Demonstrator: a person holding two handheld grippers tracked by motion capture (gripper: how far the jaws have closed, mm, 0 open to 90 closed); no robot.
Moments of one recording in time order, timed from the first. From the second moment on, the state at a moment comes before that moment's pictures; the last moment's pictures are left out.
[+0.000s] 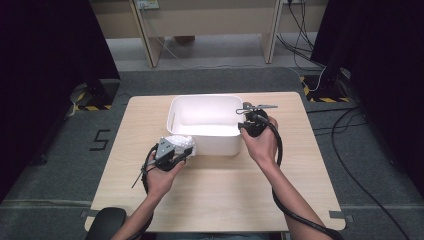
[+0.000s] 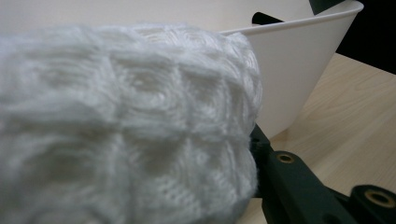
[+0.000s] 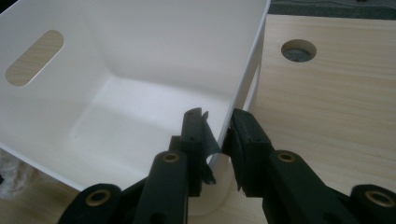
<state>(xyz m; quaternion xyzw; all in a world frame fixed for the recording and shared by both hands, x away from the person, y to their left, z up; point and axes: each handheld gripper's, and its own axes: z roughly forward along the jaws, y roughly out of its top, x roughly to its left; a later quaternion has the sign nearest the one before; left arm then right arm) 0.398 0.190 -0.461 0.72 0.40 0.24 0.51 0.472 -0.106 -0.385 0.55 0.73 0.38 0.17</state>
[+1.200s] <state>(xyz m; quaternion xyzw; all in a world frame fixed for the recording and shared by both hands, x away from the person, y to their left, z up) 0.406 0.179 -0.493 0.74 0.41 0.23 0.48 0.472 -0.105 -0.385 0.55 0.73 0.38 0.17</state>
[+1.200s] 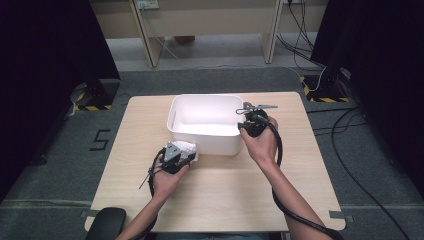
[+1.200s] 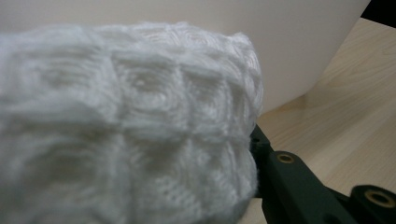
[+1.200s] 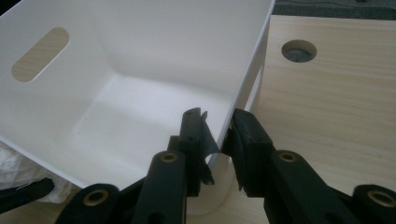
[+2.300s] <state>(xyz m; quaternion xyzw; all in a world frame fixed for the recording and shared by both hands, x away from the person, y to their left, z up) 0.402 0.167 -0.454 0.73 0.39 0.24 0.51 0.471 -0.105 -0.385 0.55 0.73 0.38 0.17</state>
